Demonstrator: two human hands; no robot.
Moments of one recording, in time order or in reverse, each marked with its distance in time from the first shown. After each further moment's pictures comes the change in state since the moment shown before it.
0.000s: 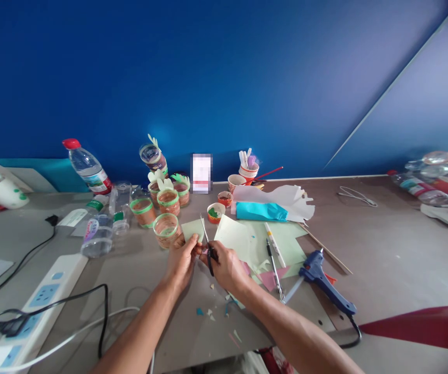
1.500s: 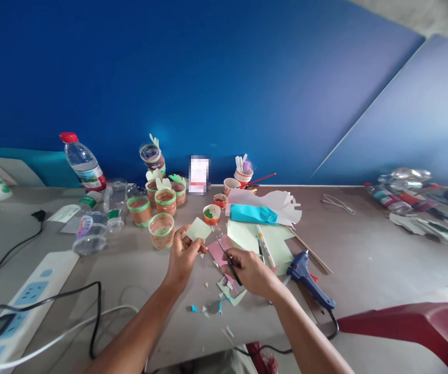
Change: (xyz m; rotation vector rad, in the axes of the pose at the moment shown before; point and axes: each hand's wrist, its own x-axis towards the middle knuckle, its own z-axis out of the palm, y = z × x) left_hand -0.007 -0.012 -0.004 0.189 -0.078 0.145; right_hand -0.028 0.001 -0.066 -0.099 -0.204 0.096
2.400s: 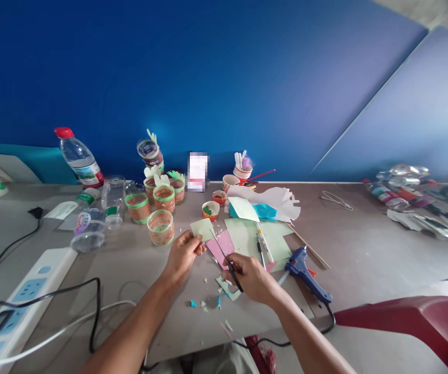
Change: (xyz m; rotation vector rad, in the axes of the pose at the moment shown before) left_hand 0.008 -0.002 0.000 -0.095 -0.120 -0.153; right_hand -0.017 0.012 0.011 0.053 -0.015 0.044
